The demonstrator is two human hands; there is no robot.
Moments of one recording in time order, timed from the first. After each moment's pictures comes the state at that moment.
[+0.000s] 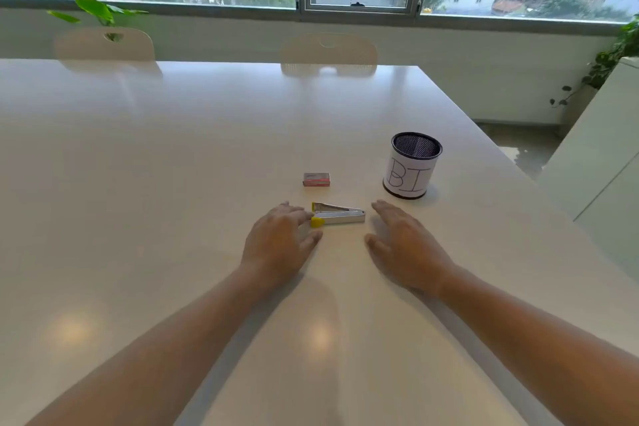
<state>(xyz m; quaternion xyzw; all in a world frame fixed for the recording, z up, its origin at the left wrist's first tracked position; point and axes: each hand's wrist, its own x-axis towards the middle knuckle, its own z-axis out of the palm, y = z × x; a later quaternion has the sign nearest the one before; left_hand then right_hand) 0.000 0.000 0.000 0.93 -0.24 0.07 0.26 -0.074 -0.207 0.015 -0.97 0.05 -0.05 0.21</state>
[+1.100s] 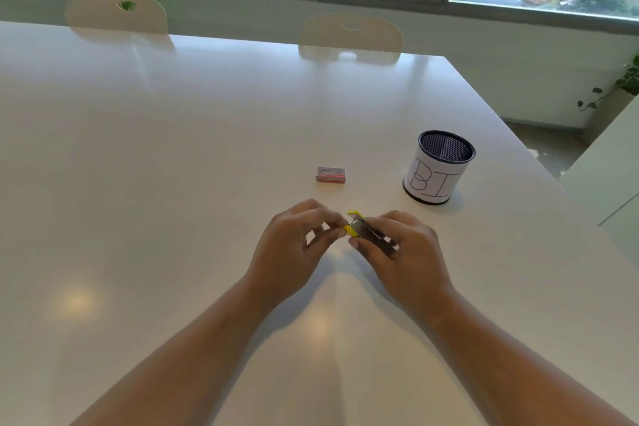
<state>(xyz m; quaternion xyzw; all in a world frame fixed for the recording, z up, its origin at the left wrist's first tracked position) -0.010 0.003 0.006 0.78 -0.33 0.14 0.52 -0.061 -0.184 0.000 -0.88 -0.07 -0.29 0.36</state>
